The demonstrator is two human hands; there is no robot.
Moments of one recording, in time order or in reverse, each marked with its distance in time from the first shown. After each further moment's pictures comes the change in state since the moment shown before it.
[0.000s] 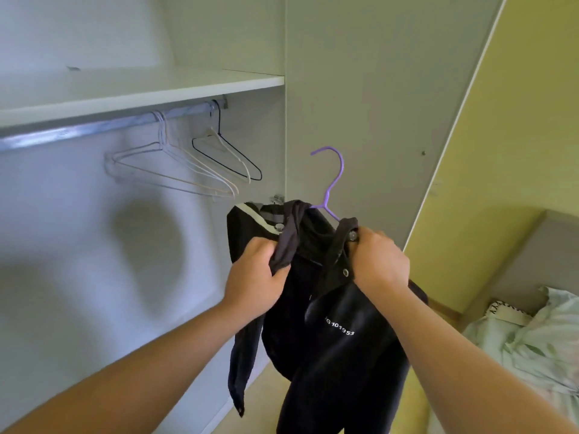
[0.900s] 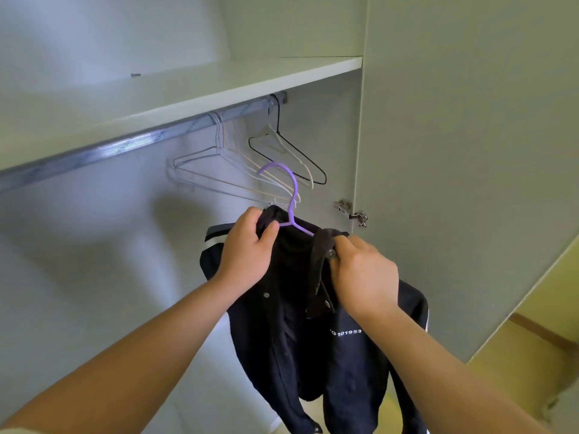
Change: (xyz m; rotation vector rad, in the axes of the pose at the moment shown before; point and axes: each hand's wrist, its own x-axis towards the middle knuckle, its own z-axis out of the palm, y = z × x) left_hand 0.099 -0.124 -0.077 0.008 0.179 -0.138; right_hand 0.026 -0.138 0.089 0.170 0.112 -0.393
